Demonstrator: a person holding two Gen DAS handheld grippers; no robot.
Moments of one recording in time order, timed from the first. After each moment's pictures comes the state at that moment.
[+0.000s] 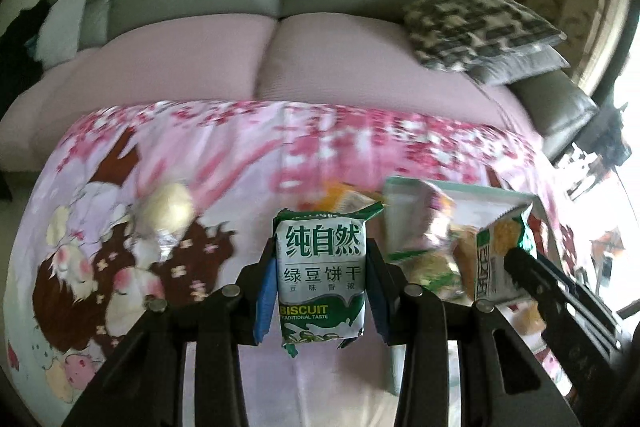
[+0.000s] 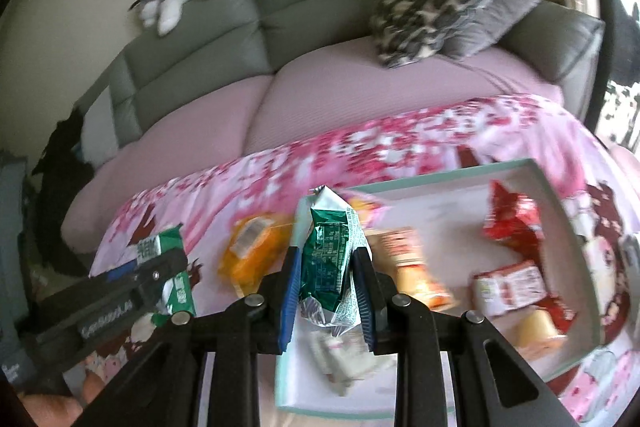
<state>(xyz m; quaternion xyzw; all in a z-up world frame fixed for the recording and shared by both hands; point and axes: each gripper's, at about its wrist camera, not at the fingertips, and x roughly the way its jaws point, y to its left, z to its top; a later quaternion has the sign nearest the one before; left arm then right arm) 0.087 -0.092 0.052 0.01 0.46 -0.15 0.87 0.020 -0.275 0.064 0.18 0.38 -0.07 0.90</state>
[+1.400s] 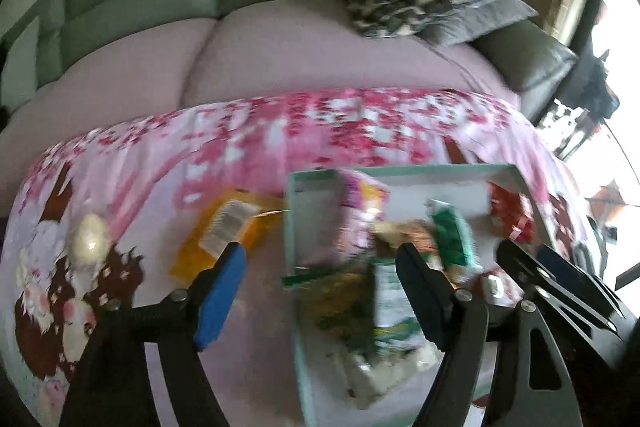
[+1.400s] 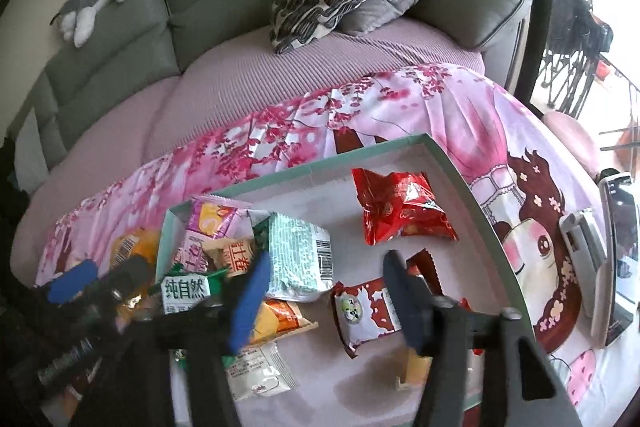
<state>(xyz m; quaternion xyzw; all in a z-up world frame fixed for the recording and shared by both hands) 0.100 -0.177 0.029 0.06 0.47 -0.17 0.86 0.025 -0.346 0.031 0.18 0.42 -0.18 0.87</state>
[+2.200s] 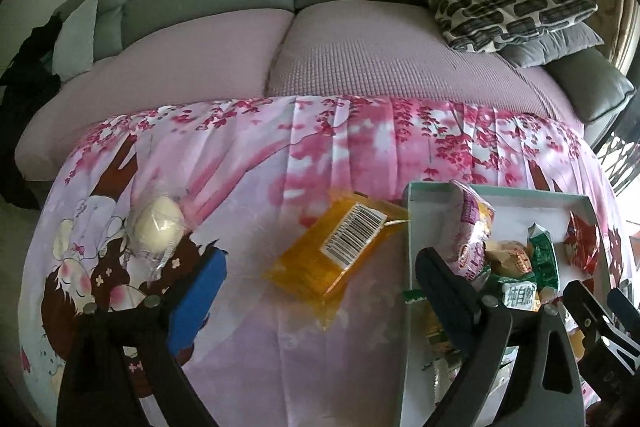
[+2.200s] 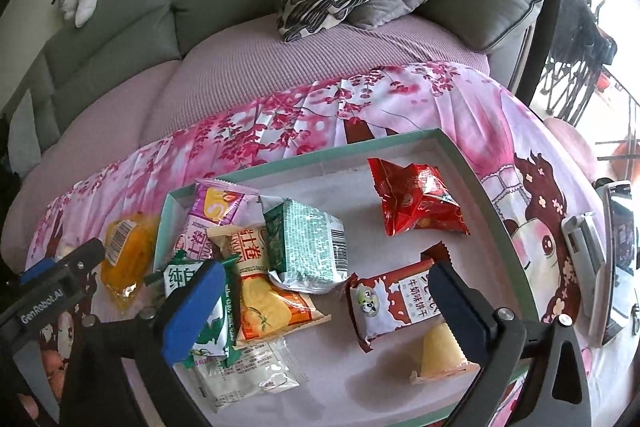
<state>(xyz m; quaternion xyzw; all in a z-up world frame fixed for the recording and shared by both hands) 0.123 -0.120 0.023 0.05 0.47 -0.07 0.88 0.033 -0.330 0.028 0.16 0.44 -0.19 0.87</state>
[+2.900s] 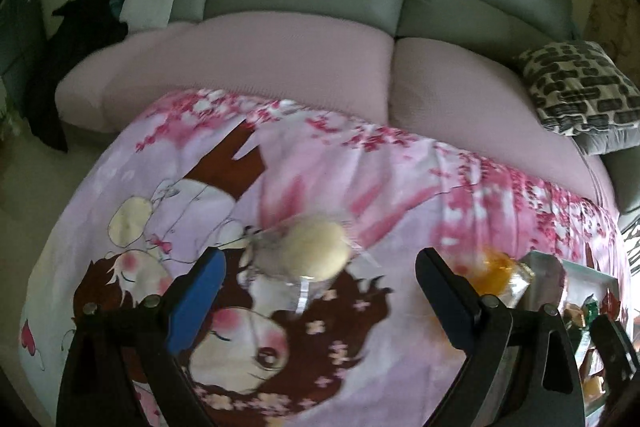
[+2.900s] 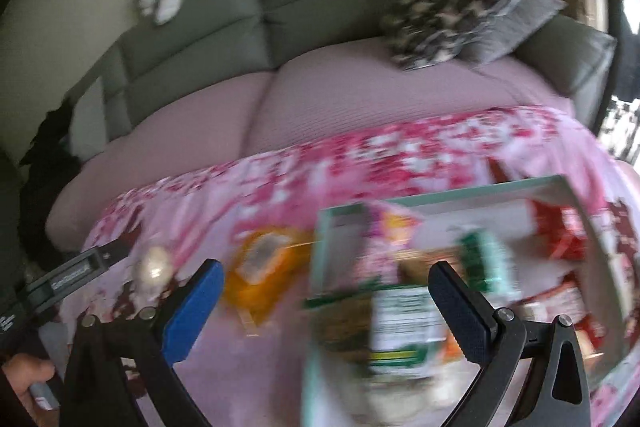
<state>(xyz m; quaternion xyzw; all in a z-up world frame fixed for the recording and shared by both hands) 0.155 0.034 0.027 -0.05 0.45 0.02 0.89 0.081 -0.204 0.042 0.15 0.39 -0.05 0.91</state>
